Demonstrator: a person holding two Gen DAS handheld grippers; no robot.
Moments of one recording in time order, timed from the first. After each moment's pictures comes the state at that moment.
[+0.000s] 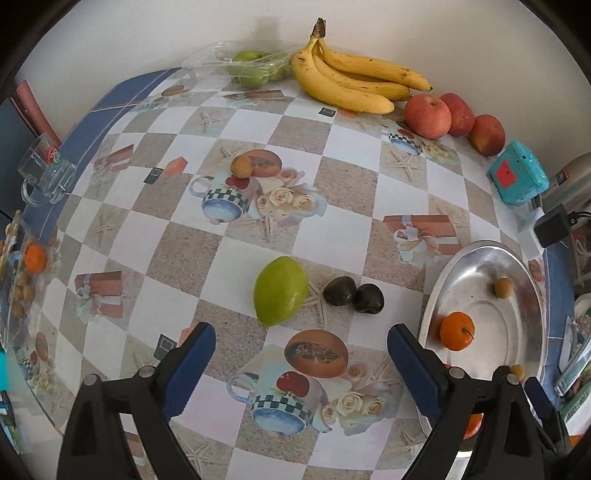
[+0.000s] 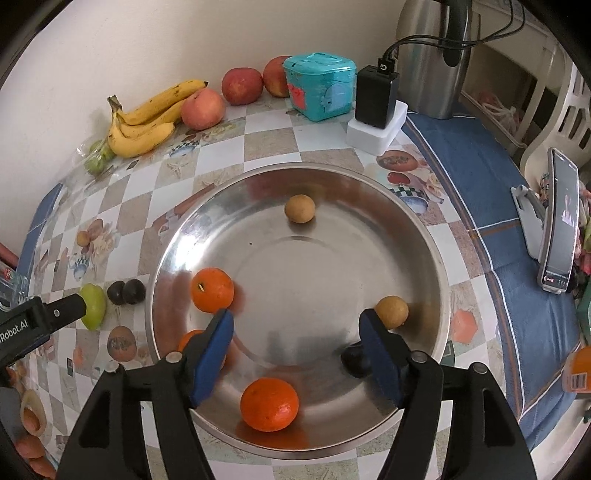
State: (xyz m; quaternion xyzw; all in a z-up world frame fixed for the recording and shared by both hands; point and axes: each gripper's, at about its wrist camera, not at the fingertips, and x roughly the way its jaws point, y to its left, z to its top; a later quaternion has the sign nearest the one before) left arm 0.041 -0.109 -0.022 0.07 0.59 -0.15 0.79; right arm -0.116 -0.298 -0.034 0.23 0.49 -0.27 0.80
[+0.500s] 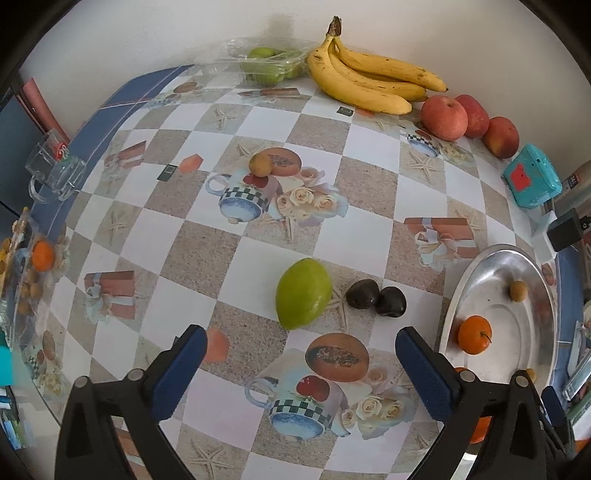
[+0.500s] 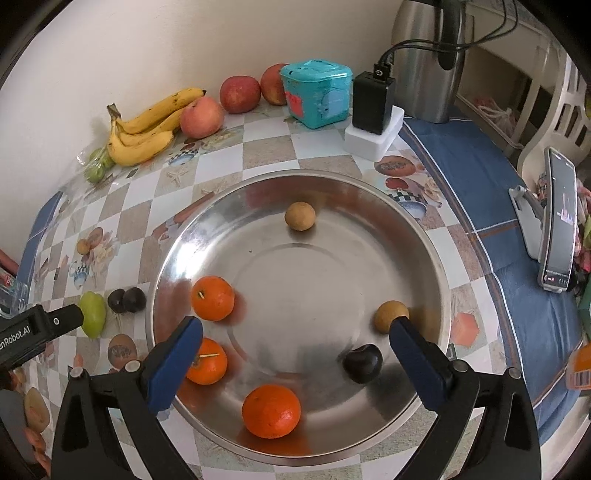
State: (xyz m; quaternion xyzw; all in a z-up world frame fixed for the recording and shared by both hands) left arm 0.047 -0.101 -0.027 0.08 0.59 -0.13 0.80; right arm -0.119 -0.300 -0.034 0.23 0.47 -0.28 0.80
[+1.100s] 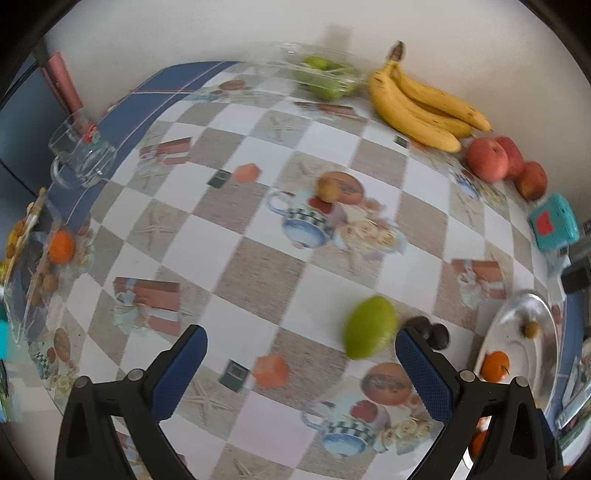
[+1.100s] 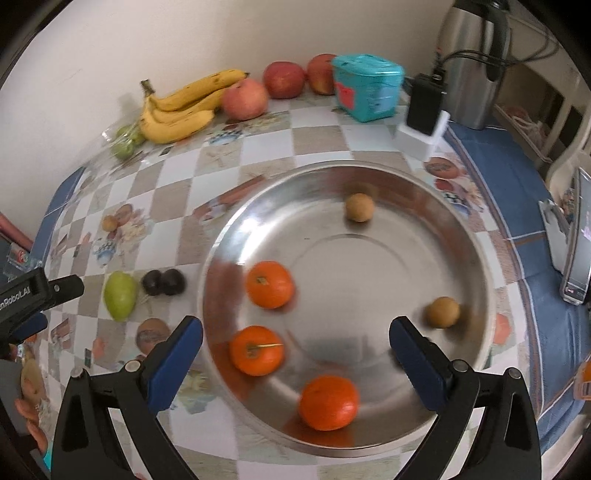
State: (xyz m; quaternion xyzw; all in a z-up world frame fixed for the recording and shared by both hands) left arm 0.083 -0.048 -0.019 0.04 0.58 -0.09 0.81; right arm -0.087 -0.263 -0.031 0.23 0.49 -0.22 0.81
